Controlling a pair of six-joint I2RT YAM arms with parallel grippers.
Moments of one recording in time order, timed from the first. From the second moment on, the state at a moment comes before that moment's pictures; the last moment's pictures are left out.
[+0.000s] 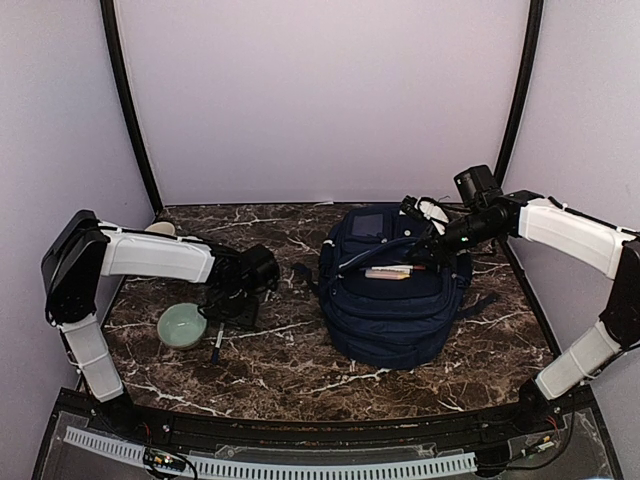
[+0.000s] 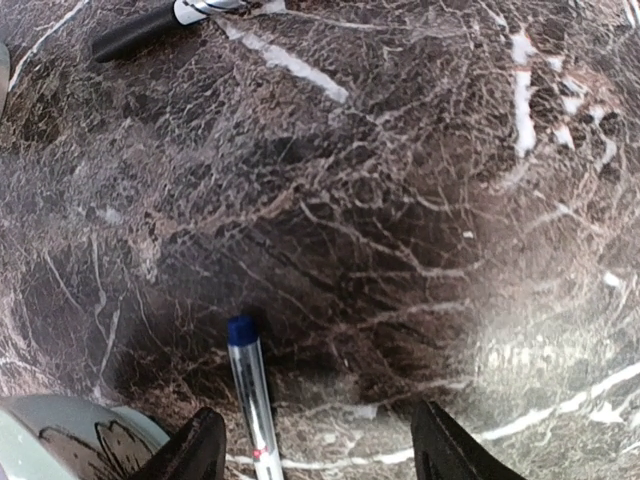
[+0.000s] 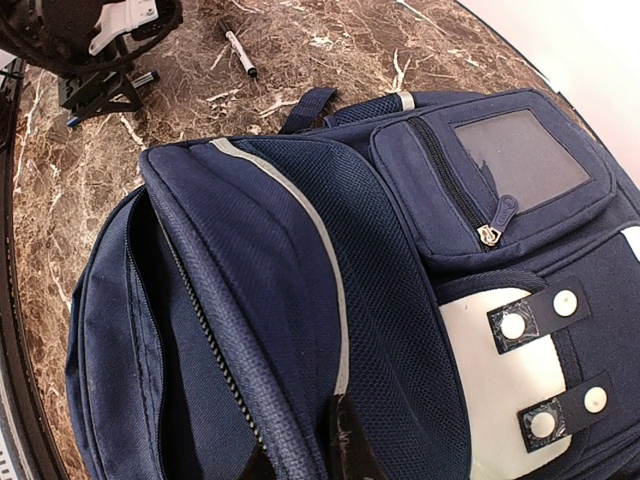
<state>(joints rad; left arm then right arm) -0.79 1.79 1.14 -0.84 -0.37 -0.67 0.40 1.47 1.17 -0.61 -0.54 -0.51</state>
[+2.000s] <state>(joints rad) -0.77 1.81 1.13 -0.82 -0.24 -0.70 0.40 1.47 1.16 -0.62 -0.54 -0.54</state>
